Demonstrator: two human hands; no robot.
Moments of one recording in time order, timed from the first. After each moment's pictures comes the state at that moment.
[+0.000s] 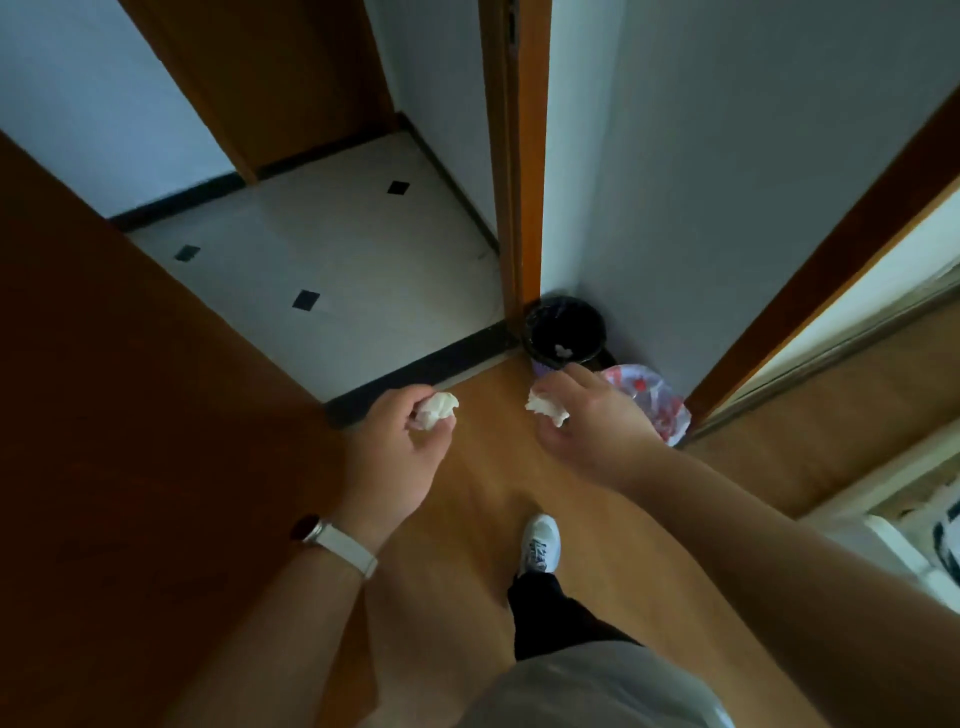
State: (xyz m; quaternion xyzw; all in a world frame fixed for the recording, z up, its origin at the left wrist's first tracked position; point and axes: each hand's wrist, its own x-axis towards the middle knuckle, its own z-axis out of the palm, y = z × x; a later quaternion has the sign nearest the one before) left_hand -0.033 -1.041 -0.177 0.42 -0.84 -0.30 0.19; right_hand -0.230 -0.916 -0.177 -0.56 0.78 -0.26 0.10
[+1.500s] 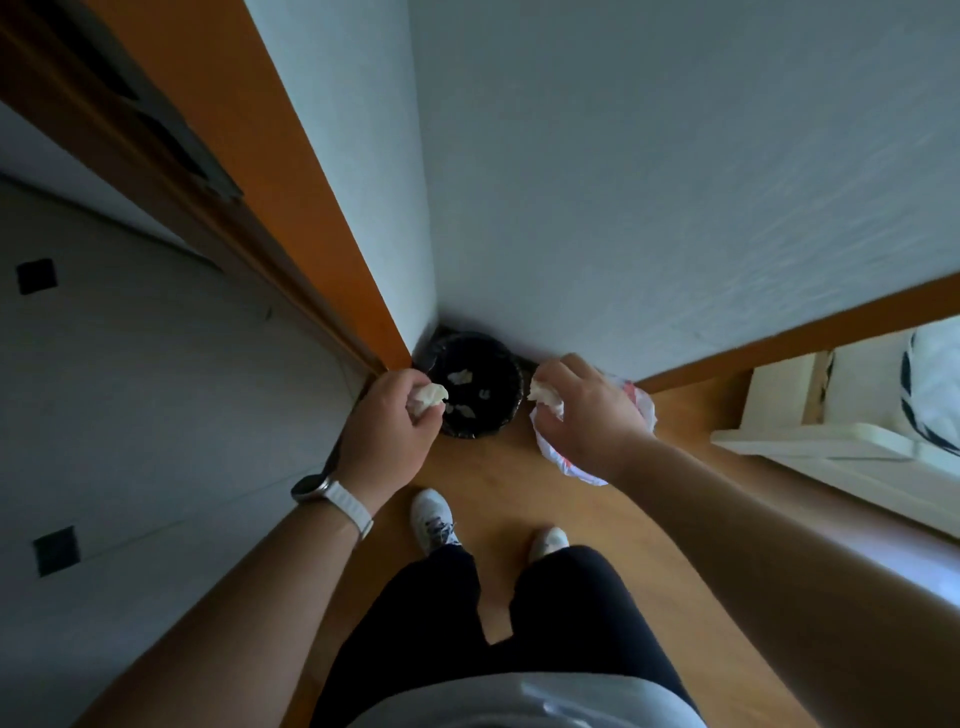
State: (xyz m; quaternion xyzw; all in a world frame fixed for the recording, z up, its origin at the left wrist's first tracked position) left_hand -0.477 -1.462 -0.336 0.09 -0.92 -0.37 -0.05; right_hand -0.536 -1.237 -0.300 -0.15 0.96 -0.17 0.18
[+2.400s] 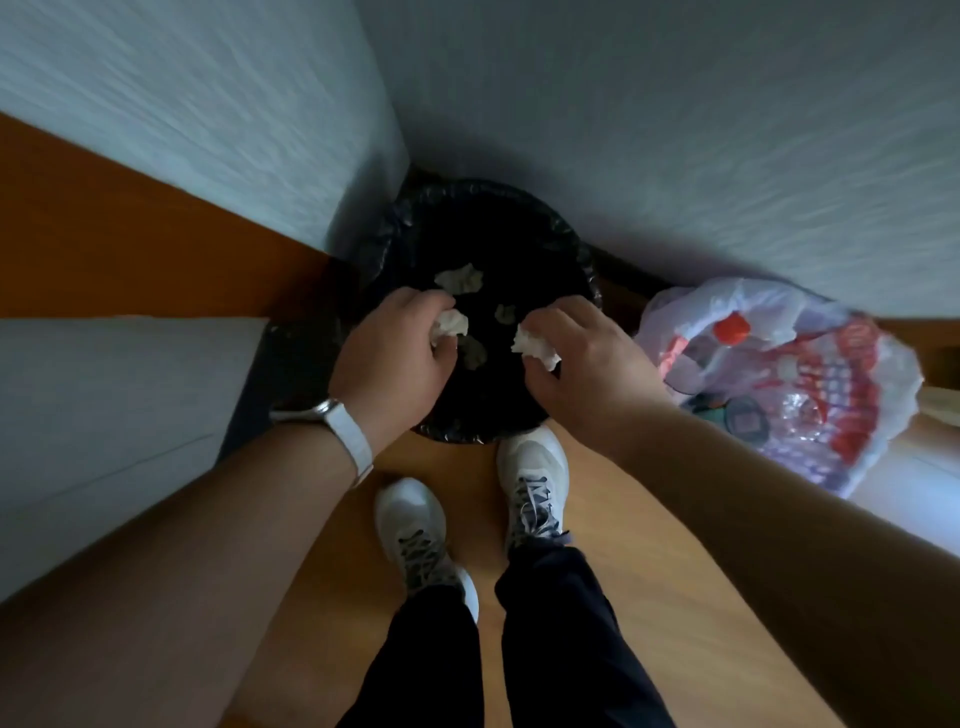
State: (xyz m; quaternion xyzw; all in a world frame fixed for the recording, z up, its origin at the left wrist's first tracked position) left_hand -0.592 -1.441 -0.788 0.08 -0.93 -0.31 -0.20; right_hand -0.616 -1.245 -0.780 -0.18 0.93 -0.25 0.21
